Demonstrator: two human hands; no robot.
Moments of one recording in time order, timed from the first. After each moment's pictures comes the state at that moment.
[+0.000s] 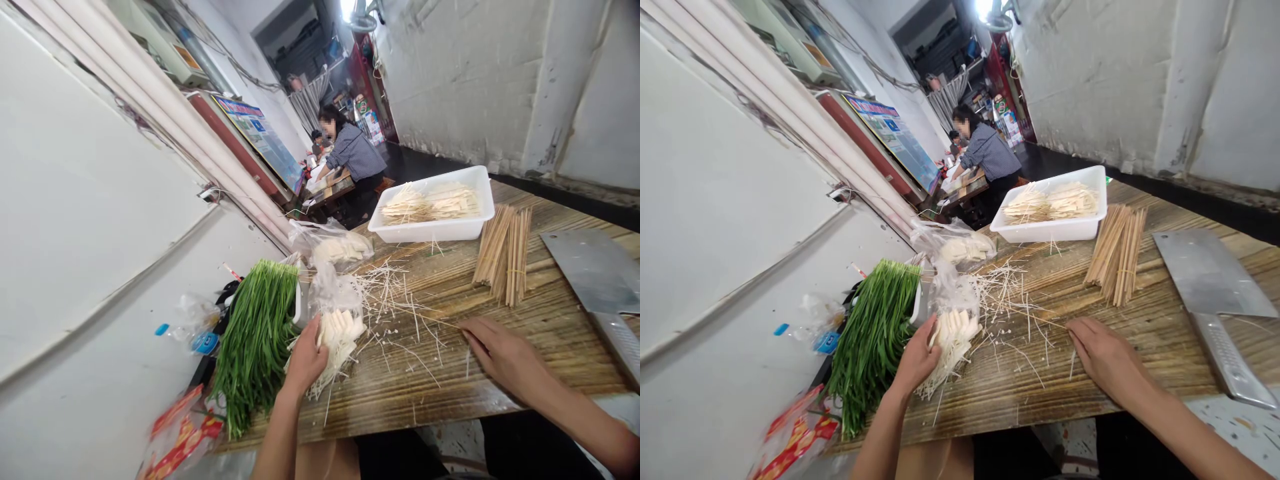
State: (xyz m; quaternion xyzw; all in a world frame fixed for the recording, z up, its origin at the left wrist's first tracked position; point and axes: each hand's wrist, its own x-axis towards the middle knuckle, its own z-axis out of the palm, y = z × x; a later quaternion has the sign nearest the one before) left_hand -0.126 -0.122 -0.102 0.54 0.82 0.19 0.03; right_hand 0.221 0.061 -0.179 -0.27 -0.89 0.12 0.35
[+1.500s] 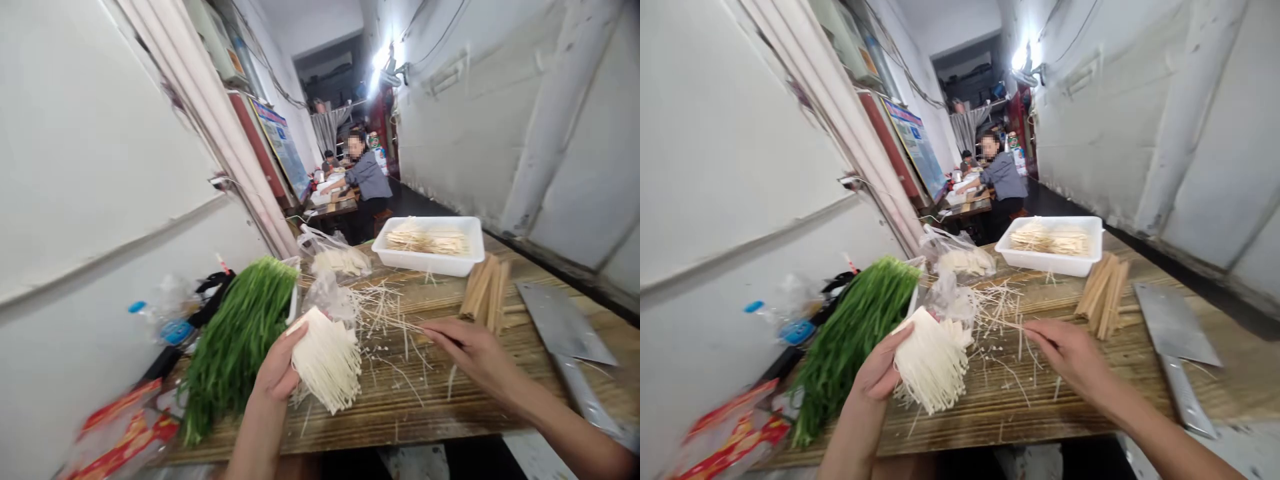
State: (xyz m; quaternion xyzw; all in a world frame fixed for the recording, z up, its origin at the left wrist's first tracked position) left_hand -0.069 -0.118 -0.023 0.19 0.51 0.69 0.48; right_hand 0.197 0.058 -0.060 -0.17 -0.88 0.23 0.38
